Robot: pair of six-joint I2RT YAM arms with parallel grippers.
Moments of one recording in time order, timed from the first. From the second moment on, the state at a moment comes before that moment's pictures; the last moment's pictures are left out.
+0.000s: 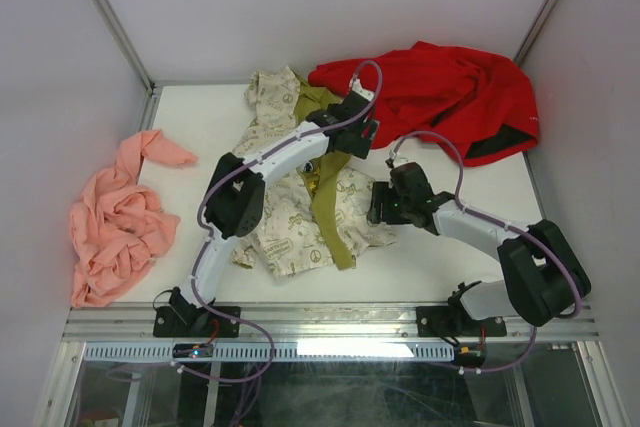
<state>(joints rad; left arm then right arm) -0.75 2.24 2.00 -0.61 -0.26 -0.26 0.53 1.37 0.64 -0.19 -0.04 0.46</state>
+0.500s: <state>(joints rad) -0.79 2.45 2.12 -0.65 -0.51 -0.11 0.53 1.37 0.61 -0.15 -0.06 0.49</state>
